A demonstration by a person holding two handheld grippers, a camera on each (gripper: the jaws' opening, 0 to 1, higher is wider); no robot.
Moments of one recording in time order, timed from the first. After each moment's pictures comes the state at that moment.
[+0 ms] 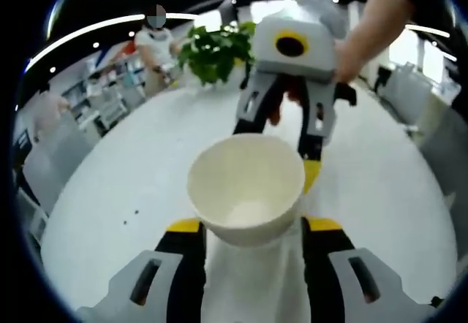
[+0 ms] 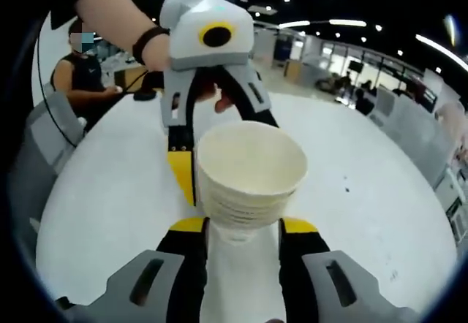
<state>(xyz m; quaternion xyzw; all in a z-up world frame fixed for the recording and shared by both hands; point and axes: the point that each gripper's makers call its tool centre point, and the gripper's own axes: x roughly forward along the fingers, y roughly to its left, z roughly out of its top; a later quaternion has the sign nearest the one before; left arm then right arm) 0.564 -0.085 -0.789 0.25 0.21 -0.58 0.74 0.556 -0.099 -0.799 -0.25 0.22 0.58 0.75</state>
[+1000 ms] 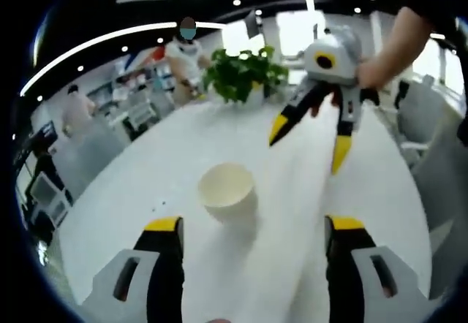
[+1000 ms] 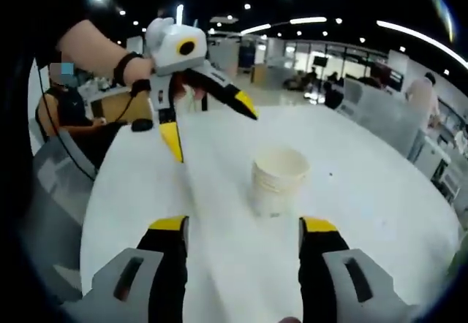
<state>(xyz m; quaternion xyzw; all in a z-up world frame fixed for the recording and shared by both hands) 0.498 -0.045 -0.711 0.22 0.19 -0.52 0.80 0.465 -0.140 -0.727 -0.17 0.22 0.51 0.82</state>
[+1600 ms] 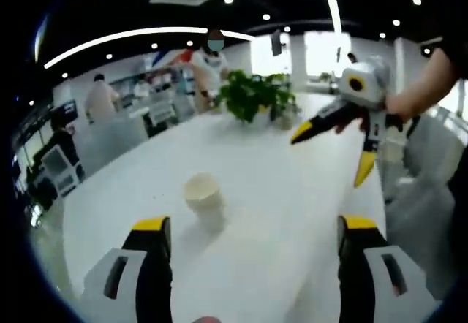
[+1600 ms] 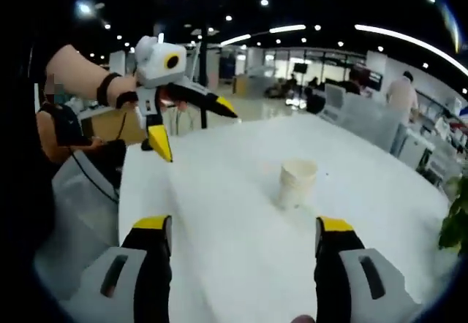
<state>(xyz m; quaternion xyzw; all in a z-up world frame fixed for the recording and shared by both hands) 0.404 -0.028 -0.673 0.14 0.19 -0.47 0.85 0.372 -0.151 -0.687 -0.14 0.20 0.46 0.85</state>
